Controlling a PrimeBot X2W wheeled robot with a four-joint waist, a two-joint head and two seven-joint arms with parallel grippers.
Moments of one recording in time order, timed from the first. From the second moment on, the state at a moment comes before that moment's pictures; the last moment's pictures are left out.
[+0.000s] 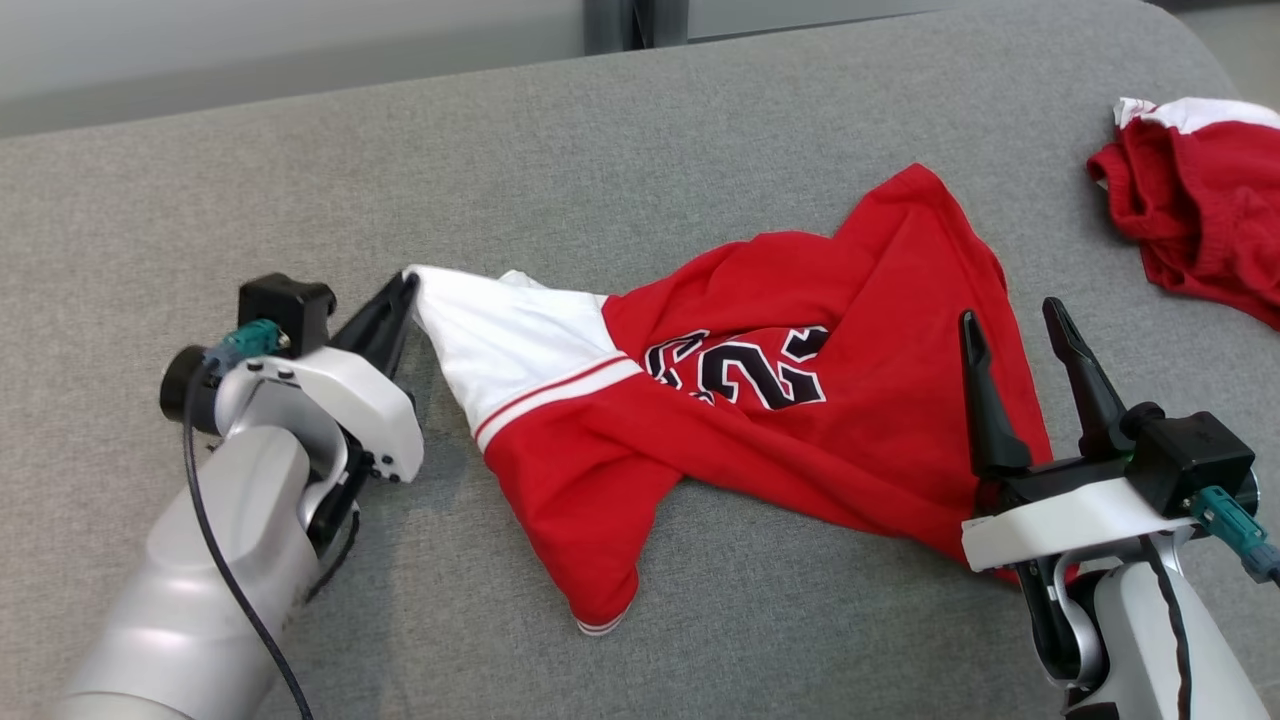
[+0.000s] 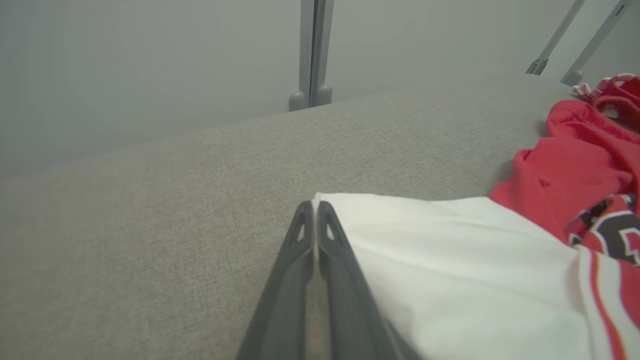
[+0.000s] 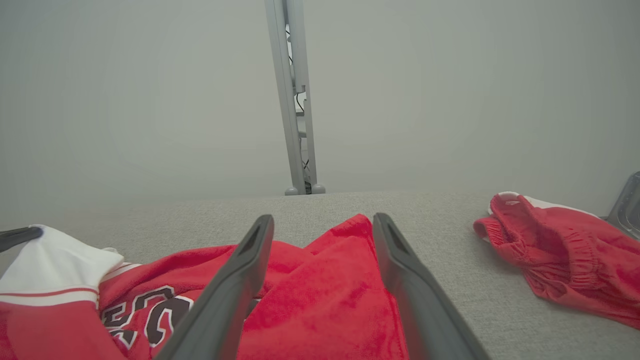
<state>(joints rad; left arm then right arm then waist) -0.77 0.21 -0.63 0.96 -0.60 -0.13 -0.24 -0.28 -0.05 0.10 0.21 0.19 0.13 -0.26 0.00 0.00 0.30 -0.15</state>
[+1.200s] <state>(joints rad) -0.68 0.32 -0.43 0.52 -0.41 -0.06 -0.26 -0.11 -0.21 0.47 0.30 0.13 0.13 -0.23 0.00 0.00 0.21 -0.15</state>
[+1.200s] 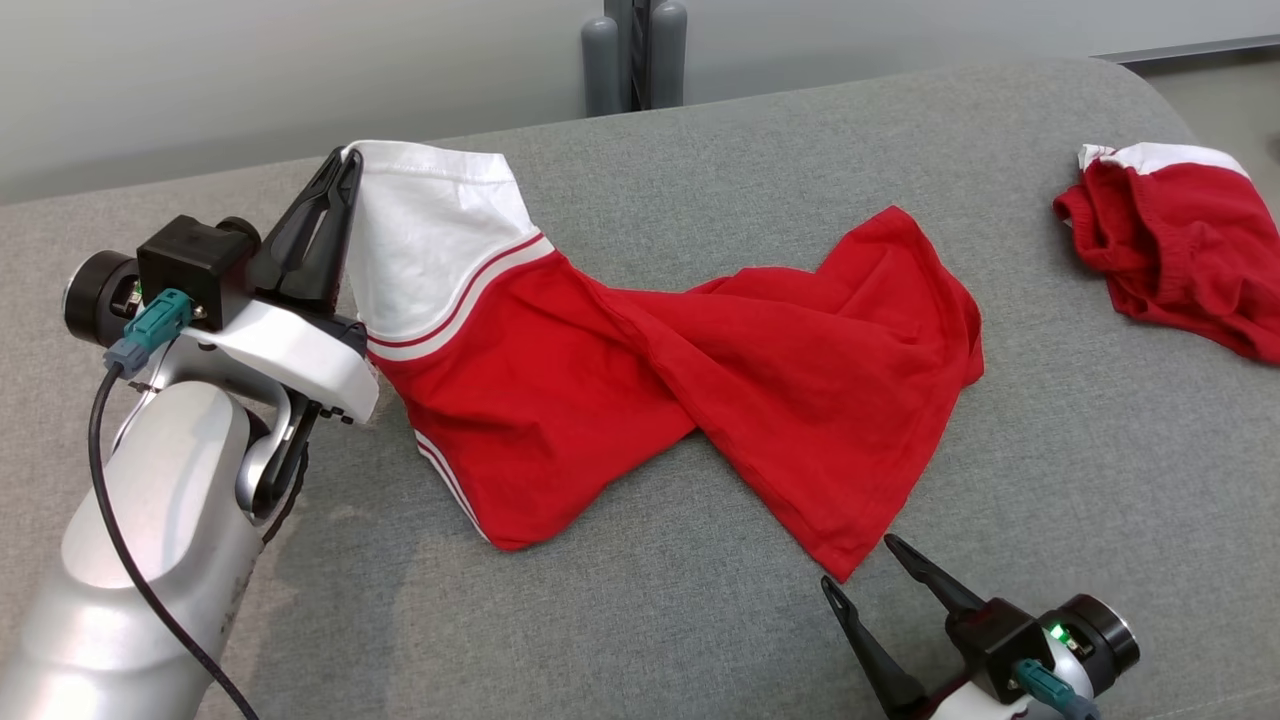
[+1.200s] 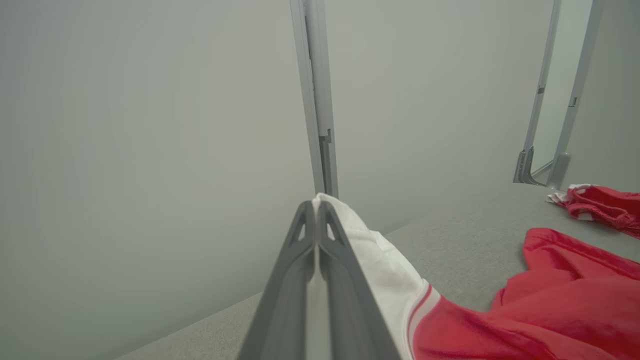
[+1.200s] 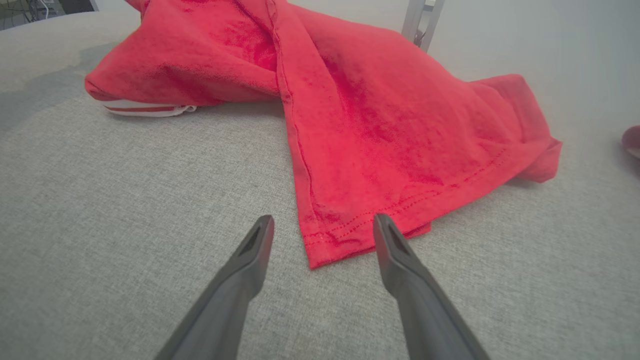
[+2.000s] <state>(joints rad) -0.69 0.29 -0.44 0.54 -0.41 -0.08 -0.26 -0.24 -0.23 0.55 0.50 0.12 0.13 -0.15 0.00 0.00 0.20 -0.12</state>
